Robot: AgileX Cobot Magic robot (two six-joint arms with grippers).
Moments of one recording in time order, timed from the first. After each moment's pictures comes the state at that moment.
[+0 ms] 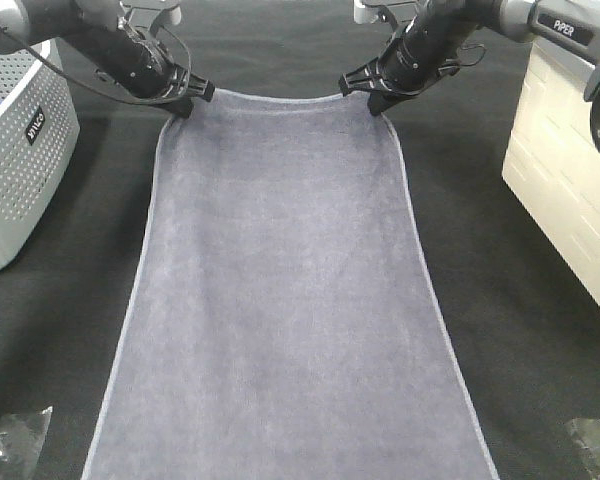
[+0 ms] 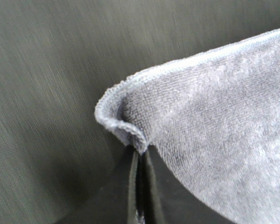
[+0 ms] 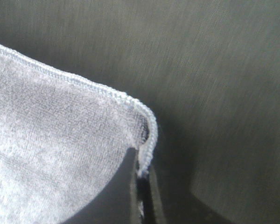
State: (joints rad) left arm -0.19 2.55 -2.30 -0.28 0.72 0.34; right arm 0.22 2.57 -2.37 0.13 0.80 -0.24
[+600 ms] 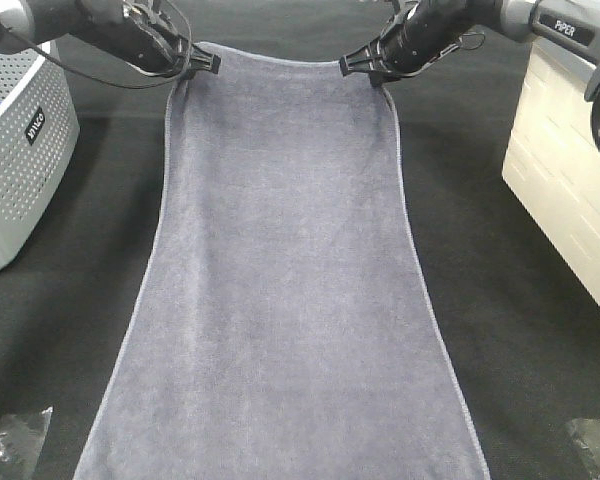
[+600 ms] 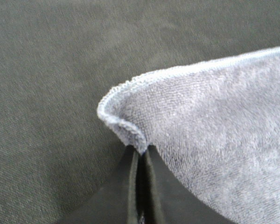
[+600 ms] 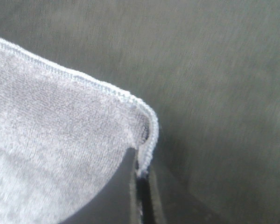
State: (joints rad) left arm -0.20 2.55 -2.30 -0.30 0.49 0.37; right arm 0.22 2.57 -2.37 0.10 0.61 -0.24
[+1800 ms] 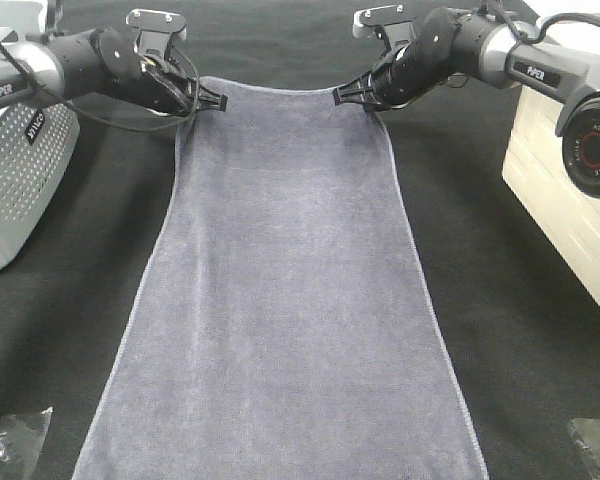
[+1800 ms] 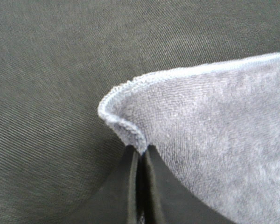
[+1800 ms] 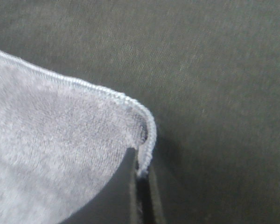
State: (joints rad) left arm -0.20 2.68 -2.30 -0.35 0.31 0.37; right arm 0.22 2.68 -2.37 0.12 0.45 -0.23
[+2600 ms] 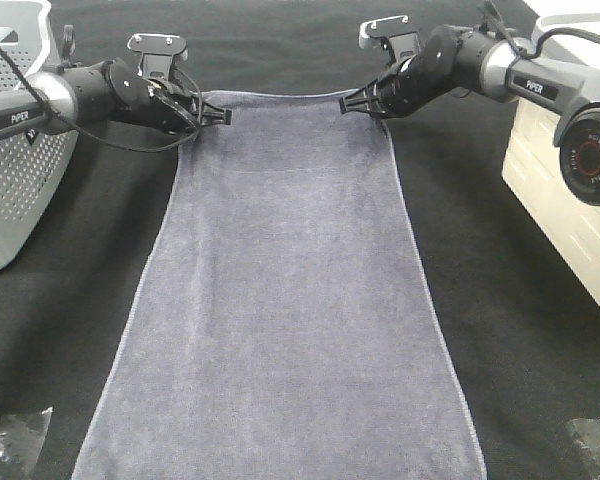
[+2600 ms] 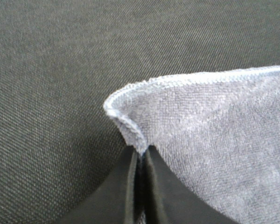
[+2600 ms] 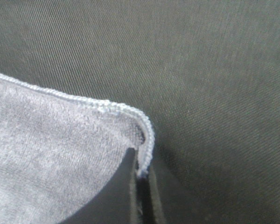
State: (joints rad) left arm -0.20 2.75 -2.30 -0.41 0.22 0.37; right arm 0.20 2.71 -2.37 0.13 0.40 -0.25
